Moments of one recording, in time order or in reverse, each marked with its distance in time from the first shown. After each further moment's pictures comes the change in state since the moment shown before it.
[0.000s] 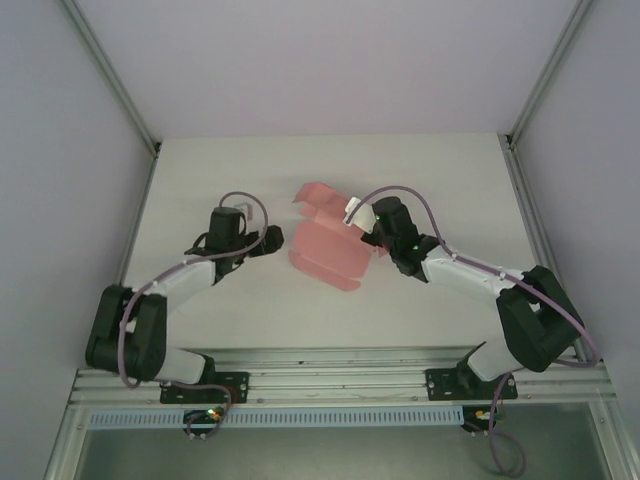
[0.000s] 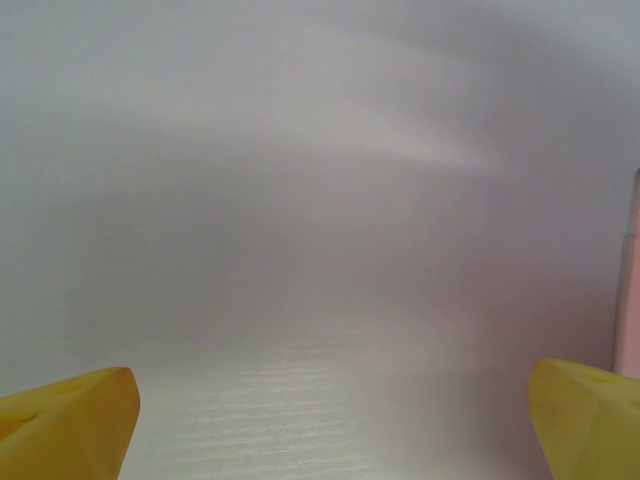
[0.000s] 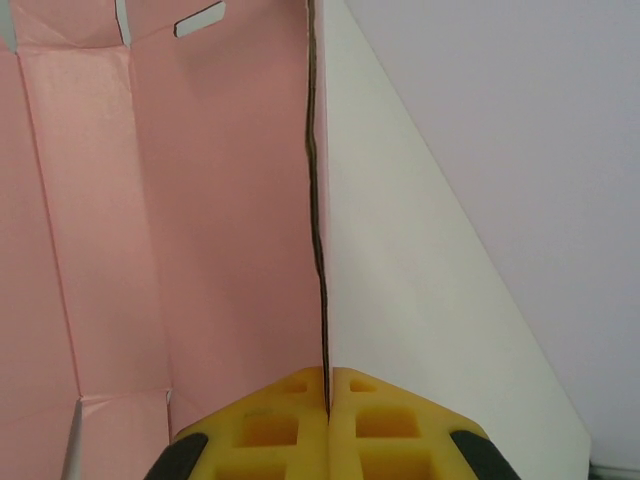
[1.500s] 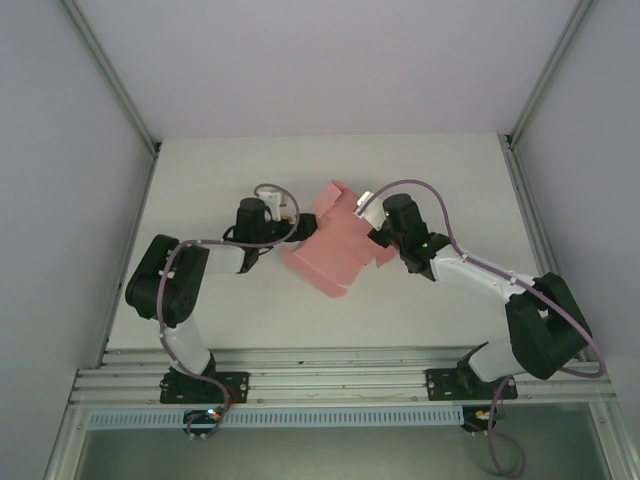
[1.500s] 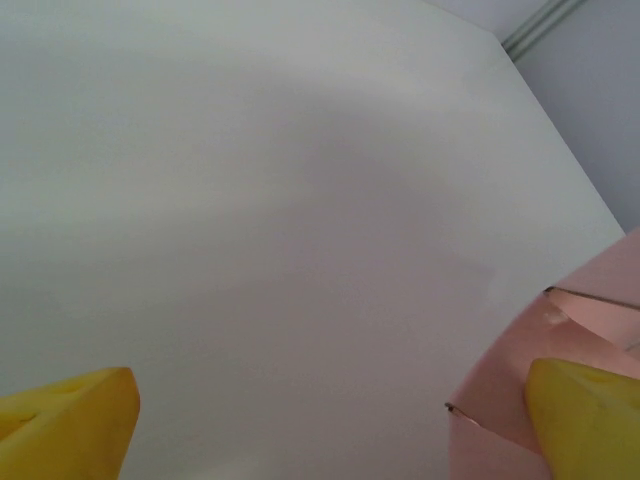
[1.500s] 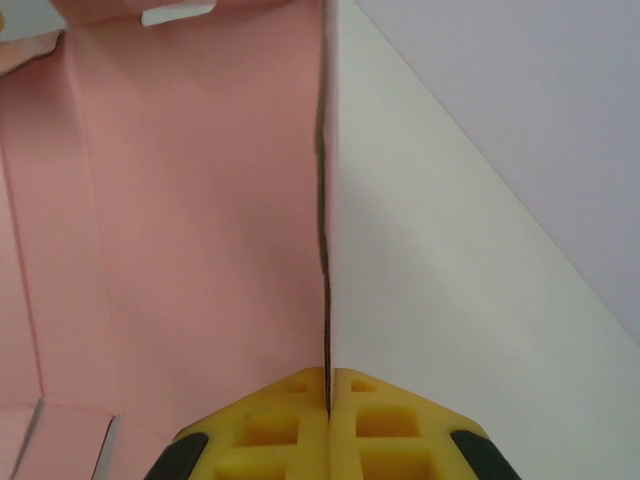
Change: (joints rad) left arm -0.108 0.343 0.091 0.561 0.254 -0.032; right arm -0.047 -0.048 -0.007 -0.075 -0.074 0.162
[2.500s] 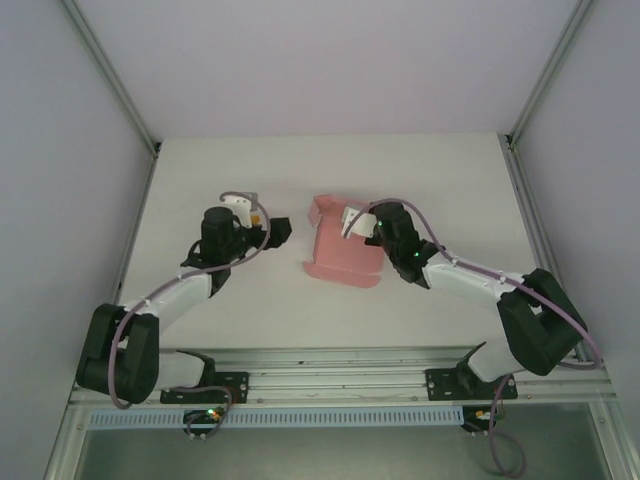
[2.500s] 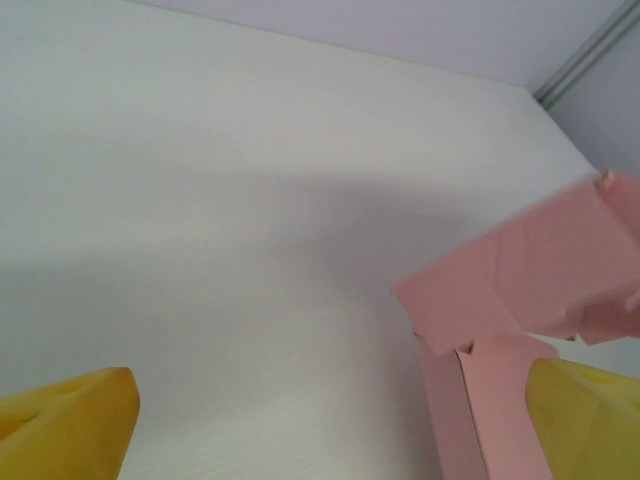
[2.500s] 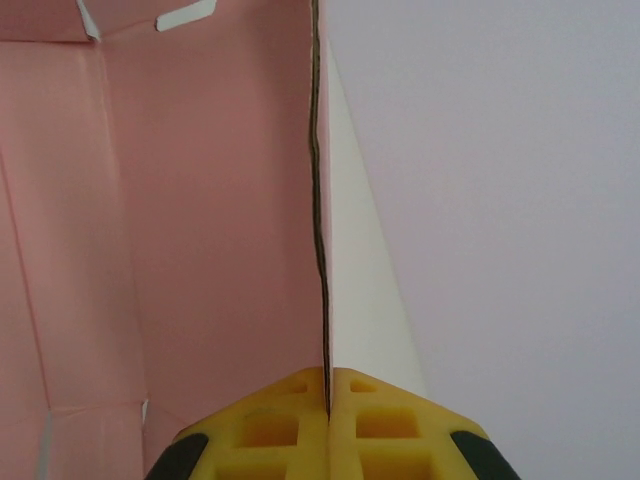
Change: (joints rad) left arm 0.097 -0.480 -0.161 -0.282 -0.124 0.124; right arm 0.080 0.043 -0.074 0.254 0.139 -0.532
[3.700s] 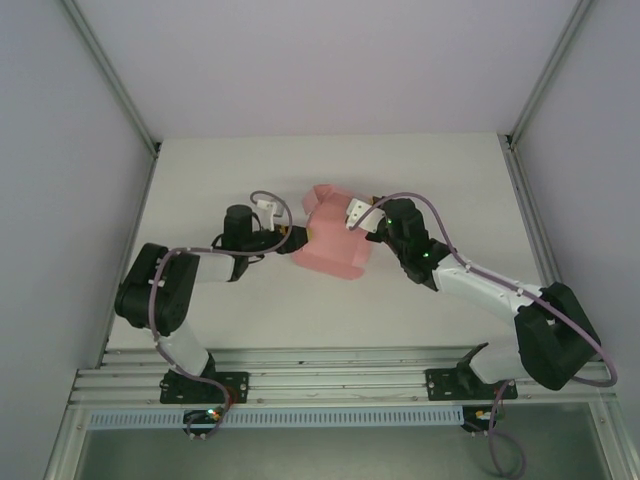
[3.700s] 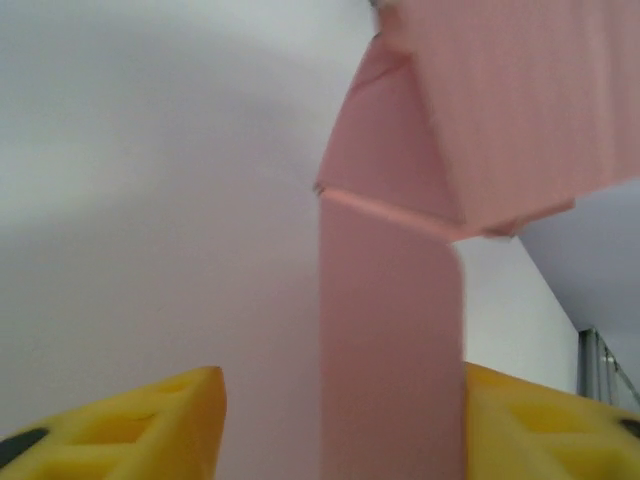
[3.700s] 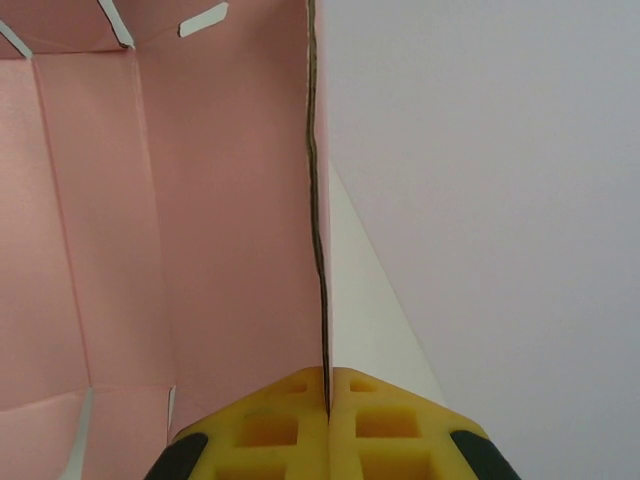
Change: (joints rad) left arm -0.032 0.409 0.056 0.355 0.472 -0.155; right arm -0.030 -0.108 0.023 -0.069 -0.092 0.183
